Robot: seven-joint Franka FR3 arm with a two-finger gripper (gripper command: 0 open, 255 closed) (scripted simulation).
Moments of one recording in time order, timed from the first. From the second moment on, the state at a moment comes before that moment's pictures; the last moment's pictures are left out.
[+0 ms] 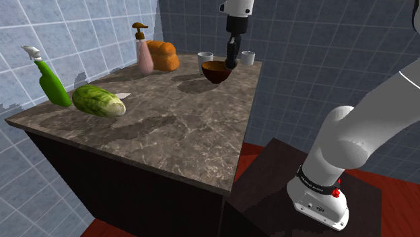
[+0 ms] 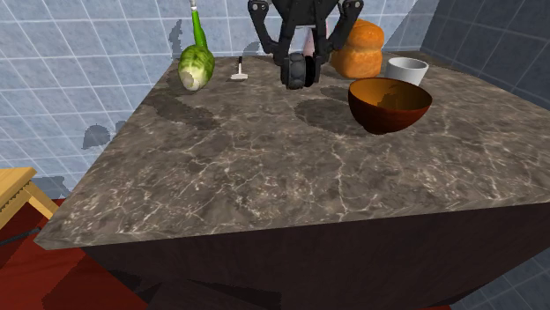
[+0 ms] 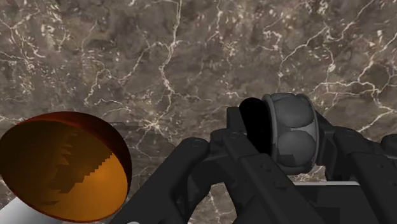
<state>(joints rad) 0.11 -0.40 -0.10 -2.03 -0.04 1.66 -0.38</state>
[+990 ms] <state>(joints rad) 0.02 0.14 -0.26 -1.45 0.04 1.61 -0.64</state>
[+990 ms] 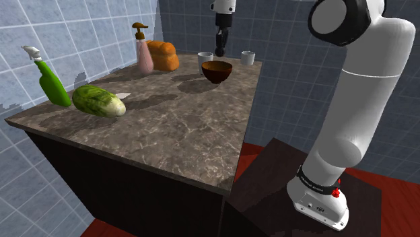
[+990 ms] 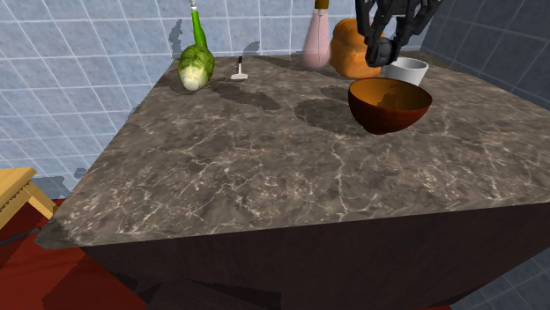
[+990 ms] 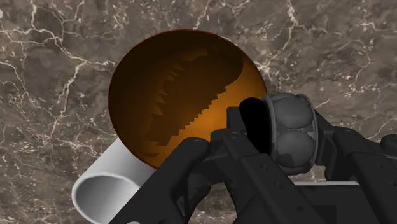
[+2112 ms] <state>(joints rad) -0.05 0.34 -0.28 -1.33 0.11 1.69 -0.73</state>
